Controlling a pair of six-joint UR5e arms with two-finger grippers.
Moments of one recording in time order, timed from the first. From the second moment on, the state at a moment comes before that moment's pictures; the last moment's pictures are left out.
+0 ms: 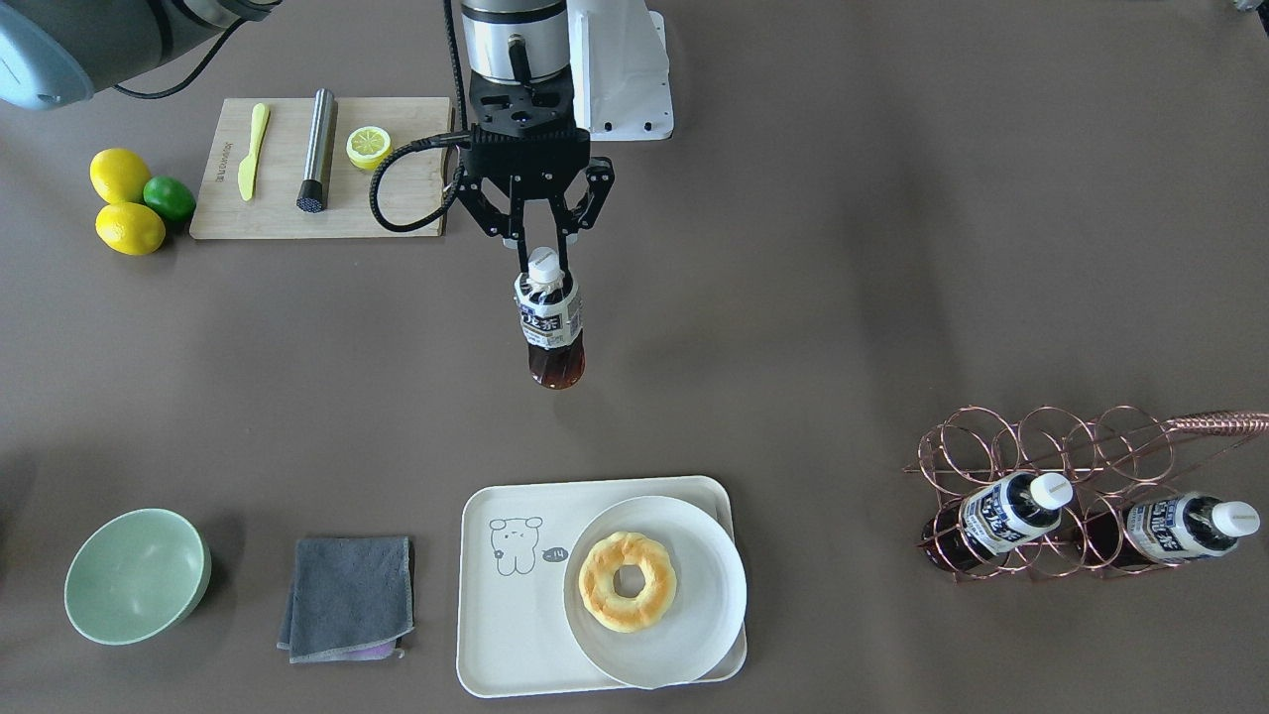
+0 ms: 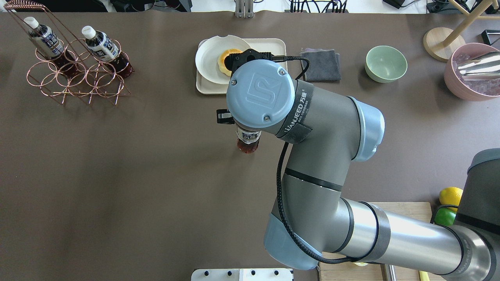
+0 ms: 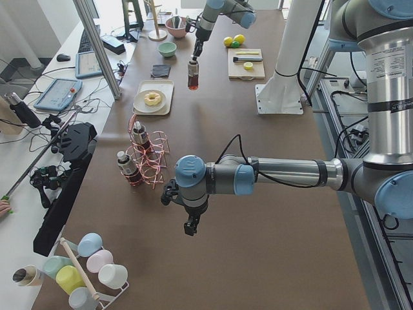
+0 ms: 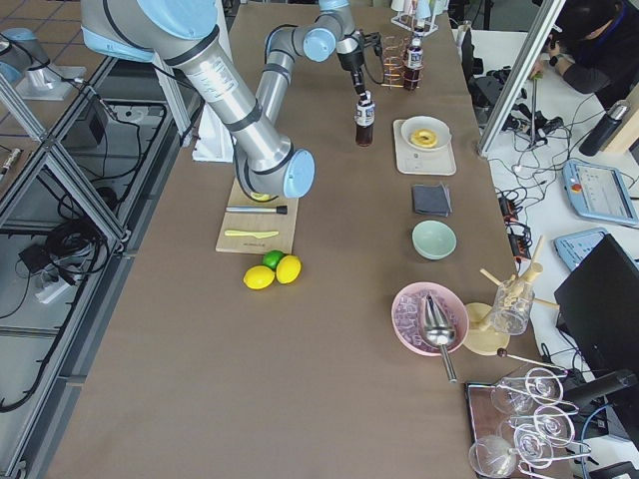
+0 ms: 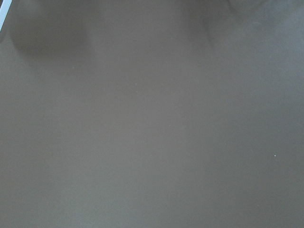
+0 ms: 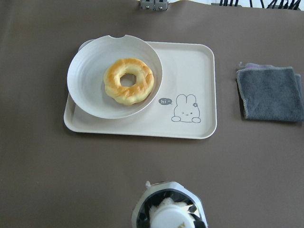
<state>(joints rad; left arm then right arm) -1.55 -1.42 -1.74 -1.54 -2.32 0.31 0.57 -0.71 1.86 -1.87 1.62 1.11</state>
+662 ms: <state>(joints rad) -1.55 -1.42 -1.75 -1.55 -2.32 0.31 0.84 -0.64 1.59 -1.73 1.85 0.94</state>
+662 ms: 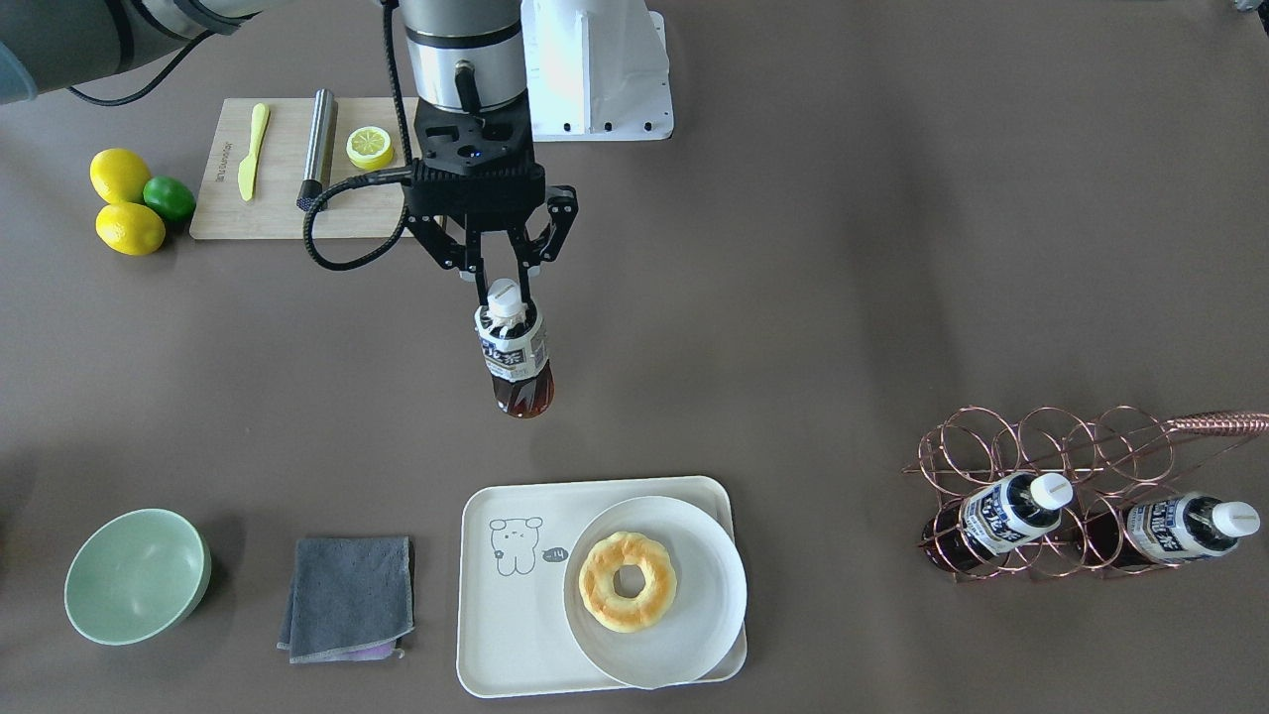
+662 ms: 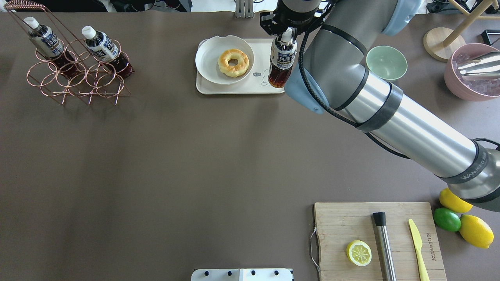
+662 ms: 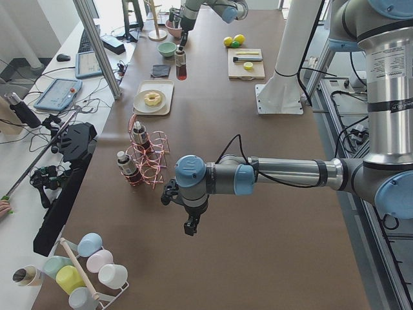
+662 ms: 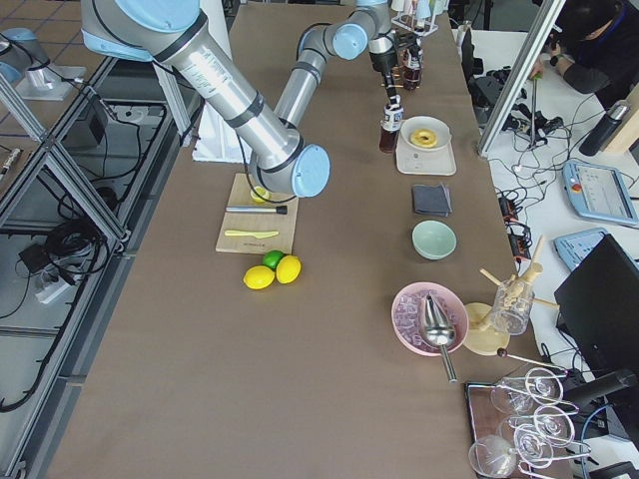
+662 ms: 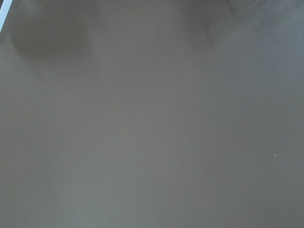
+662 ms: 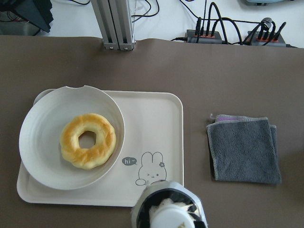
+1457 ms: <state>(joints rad) -1.55 -1.42 -1.75 -1.55 -2.33 0.31 0.89 -0.53 1.25 -1.52 1.89 0.92</state>
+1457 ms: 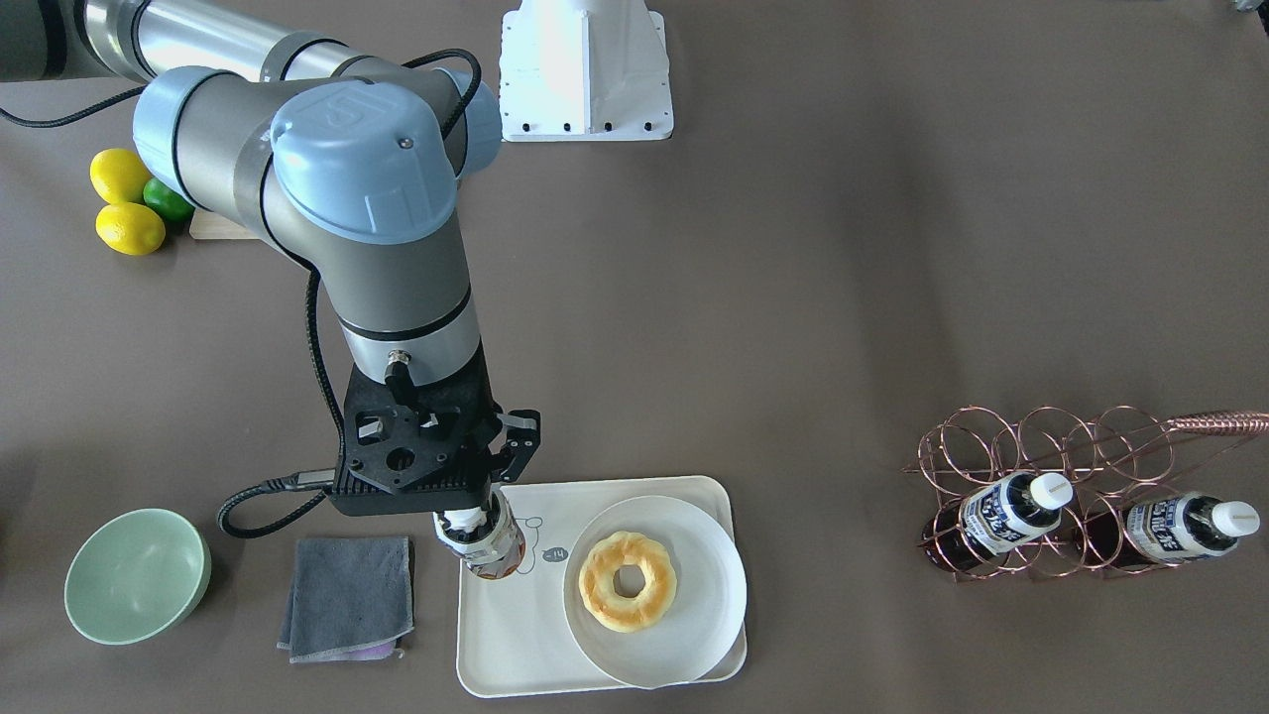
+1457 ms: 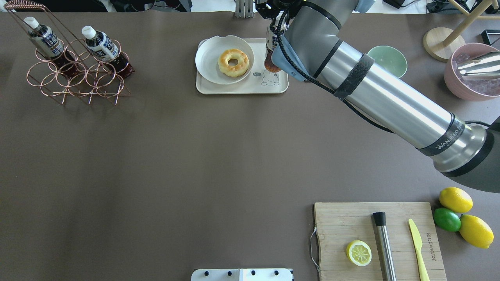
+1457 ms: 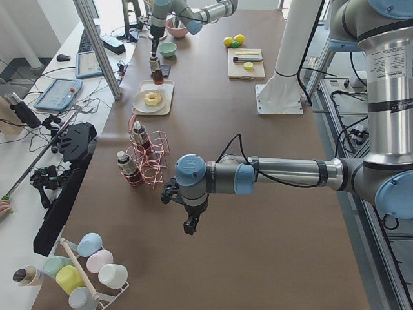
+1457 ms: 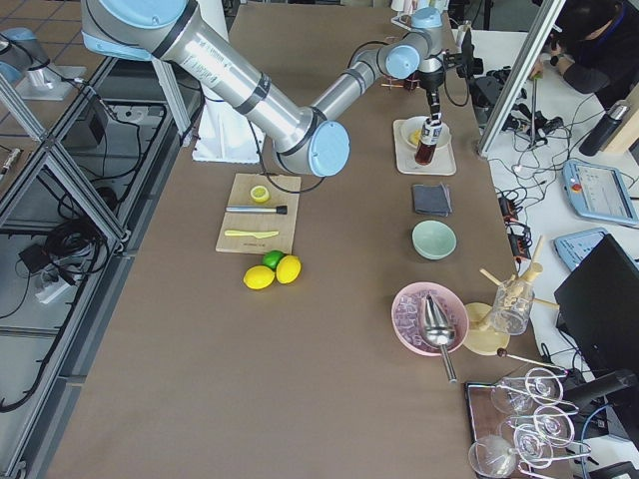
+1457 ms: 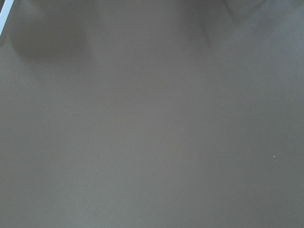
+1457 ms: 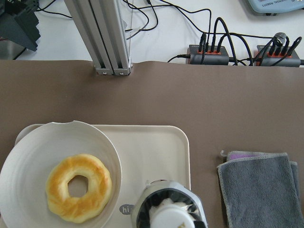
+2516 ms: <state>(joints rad) -1.55 -1.42 -1.75 -1.55 -2.33 0.31 0.87 -0.54 1.22 -1.48 1.88 0.93</state>
